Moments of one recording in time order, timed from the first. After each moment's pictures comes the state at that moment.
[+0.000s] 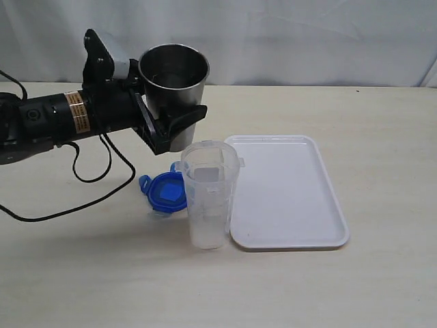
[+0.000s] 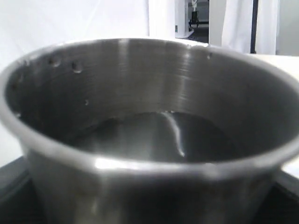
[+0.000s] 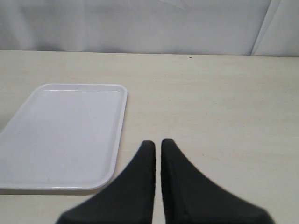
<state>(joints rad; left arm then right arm) -0.28 1.85 -0.89 0.94 -0.96 -0.42 0.02 0.00 0.00 -0.05 0.35 0.02</state>
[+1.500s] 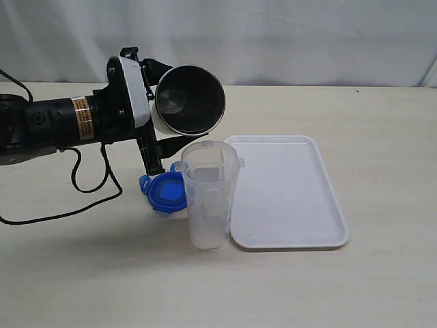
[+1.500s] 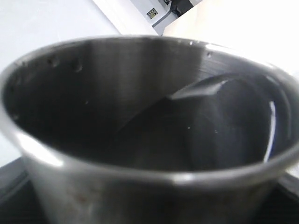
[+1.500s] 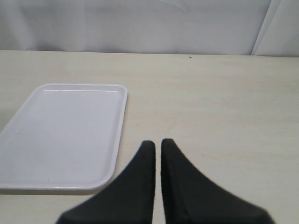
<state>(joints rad) -0.30 1.85 -0.89 1.02 -0.96 0.19 0.02 0.00 0.00 -0.05 0.35 0.02</state>
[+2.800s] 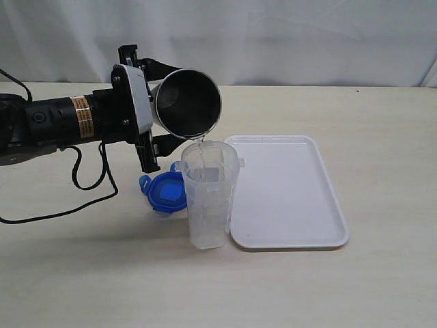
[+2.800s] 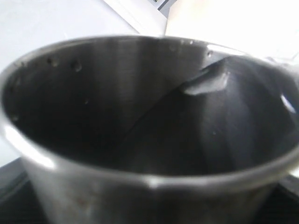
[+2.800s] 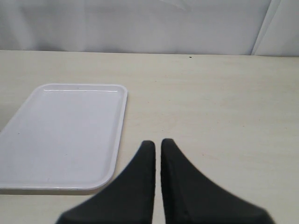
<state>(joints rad) -0.30 1.85 -0.89 0.98 -0.91 0.36 0.02 0.00 0.00 -0.05 0.35 0.02</state>
